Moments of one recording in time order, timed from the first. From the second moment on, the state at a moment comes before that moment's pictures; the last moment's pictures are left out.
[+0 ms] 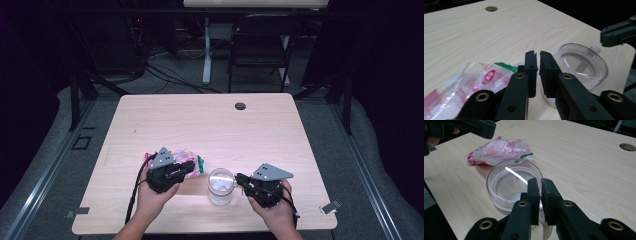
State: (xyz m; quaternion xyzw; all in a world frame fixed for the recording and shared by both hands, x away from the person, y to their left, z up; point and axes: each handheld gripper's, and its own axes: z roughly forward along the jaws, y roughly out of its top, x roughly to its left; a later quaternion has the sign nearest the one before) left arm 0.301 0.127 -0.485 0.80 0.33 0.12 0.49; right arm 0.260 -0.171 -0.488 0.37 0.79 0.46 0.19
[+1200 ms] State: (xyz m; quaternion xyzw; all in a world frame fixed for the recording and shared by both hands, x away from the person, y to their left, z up) left arm 0.291 0.102 -0.515 0.83 0.30 0.07 0.46; right arm 0.255 -0.173 -0.505 0.40 0.76 0.46 0.21
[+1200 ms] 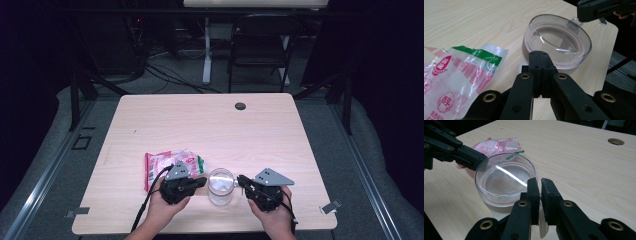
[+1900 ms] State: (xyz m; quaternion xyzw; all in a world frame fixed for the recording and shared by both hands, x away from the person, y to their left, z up) left arm 0.289 0.101 -0.525 0.84 0.29 0.06 0.45; right arm 0.255 -0.177 -0.507 0.40 0.76 0.47 0.20
